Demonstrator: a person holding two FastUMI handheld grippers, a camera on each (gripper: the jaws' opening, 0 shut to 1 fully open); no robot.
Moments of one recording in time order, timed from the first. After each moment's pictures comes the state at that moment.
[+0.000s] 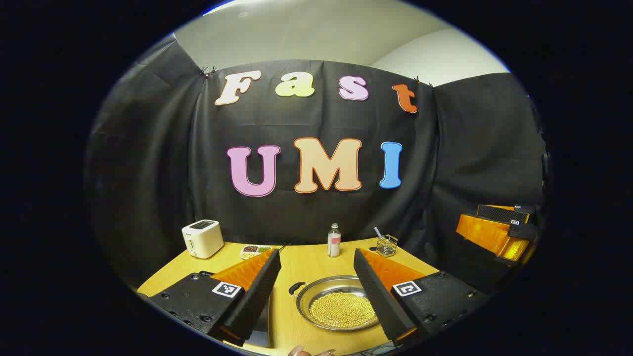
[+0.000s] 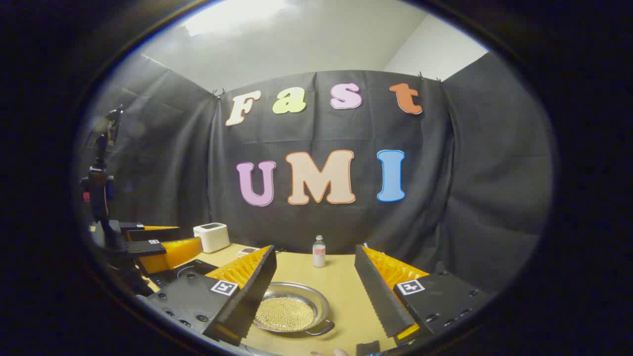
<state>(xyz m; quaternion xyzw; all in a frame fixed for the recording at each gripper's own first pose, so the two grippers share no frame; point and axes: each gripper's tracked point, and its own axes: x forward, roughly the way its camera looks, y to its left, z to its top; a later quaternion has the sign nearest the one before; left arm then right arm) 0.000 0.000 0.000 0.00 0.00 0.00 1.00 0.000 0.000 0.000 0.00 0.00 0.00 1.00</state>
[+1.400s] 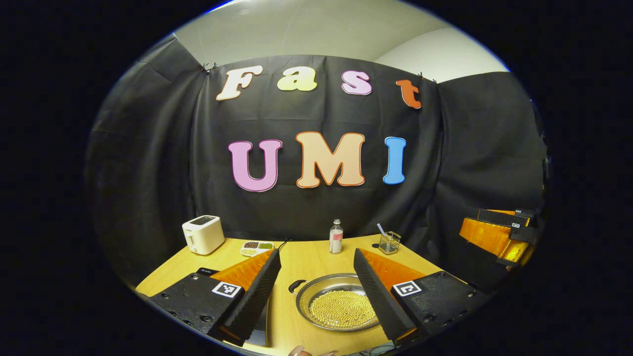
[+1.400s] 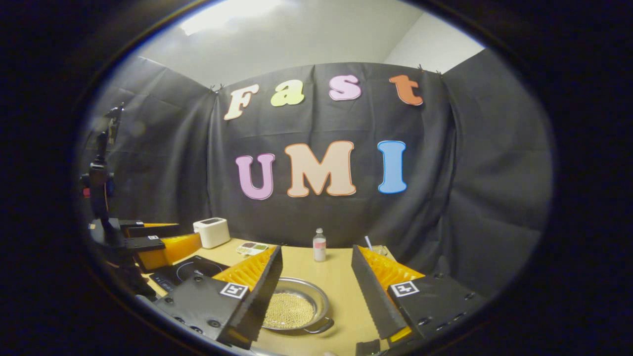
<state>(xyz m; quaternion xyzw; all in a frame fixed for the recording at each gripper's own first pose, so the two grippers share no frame) 0.011 -0.002 -0.009 0.00 0.01 0.01 1.00 0.014 -0.011 -0.021 0.00 0.03 0.00 1.00</state>
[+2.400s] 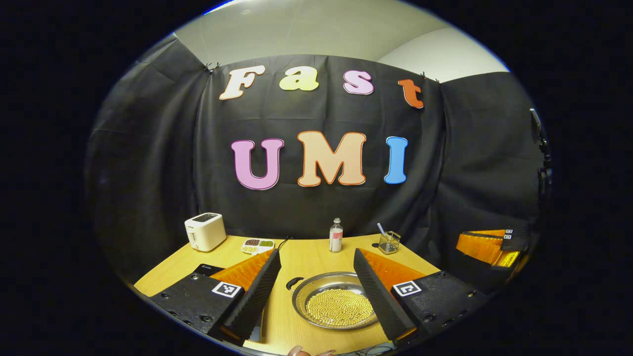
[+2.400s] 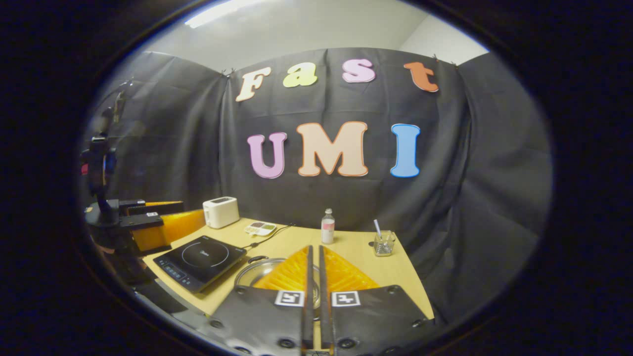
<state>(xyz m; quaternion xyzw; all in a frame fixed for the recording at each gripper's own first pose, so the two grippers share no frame) 0.003 -0.011 -0.011 -0.01 0.02 0.03 1.00 0.011 -0.012 -0.054 -0.02 0.08 0.03 1.00</state>
